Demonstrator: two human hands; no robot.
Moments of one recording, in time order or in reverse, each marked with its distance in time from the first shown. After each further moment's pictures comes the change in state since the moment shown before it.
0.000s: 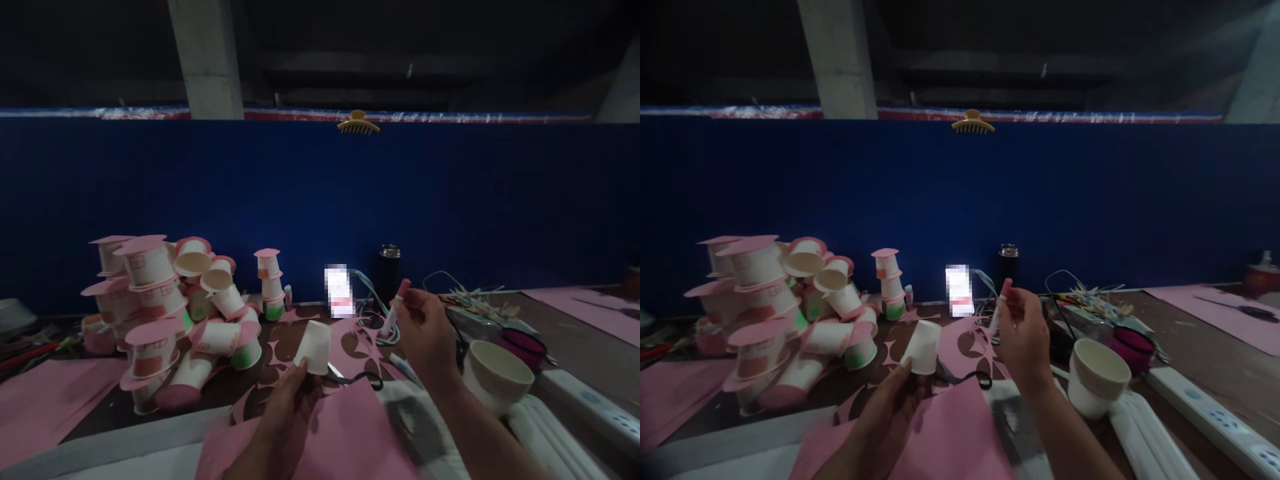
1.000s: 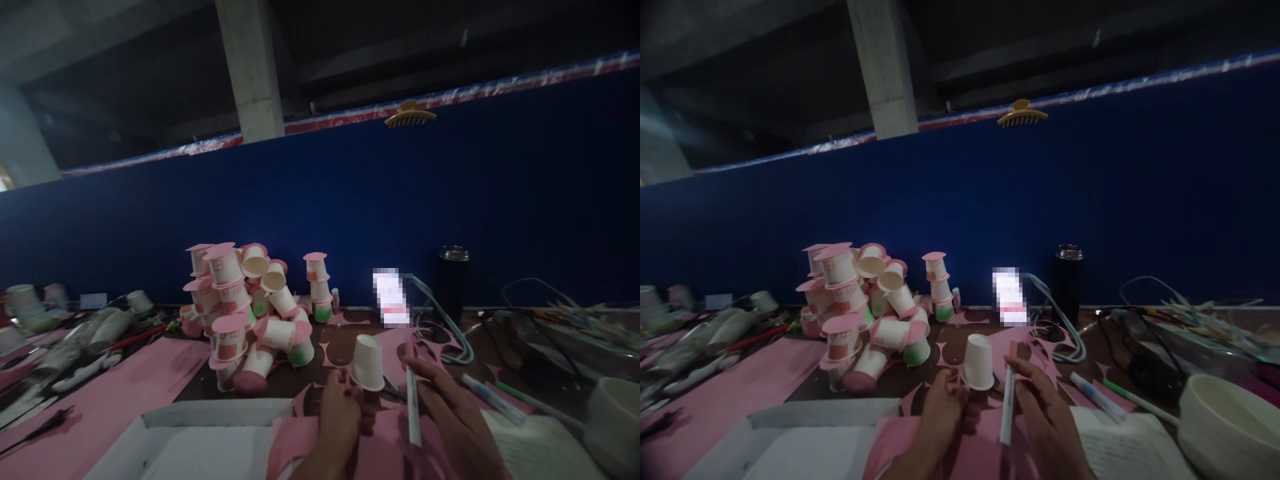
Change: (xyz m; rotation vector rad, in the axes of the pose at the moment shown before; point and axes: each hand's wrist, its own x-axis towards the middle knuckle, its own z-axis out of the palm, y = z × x) left_hand 0.024 -0.006 -0.024 0.661 0.204 0.127; right_hand -0.088 -0.004 0.043 0.623 -0.399 0.268
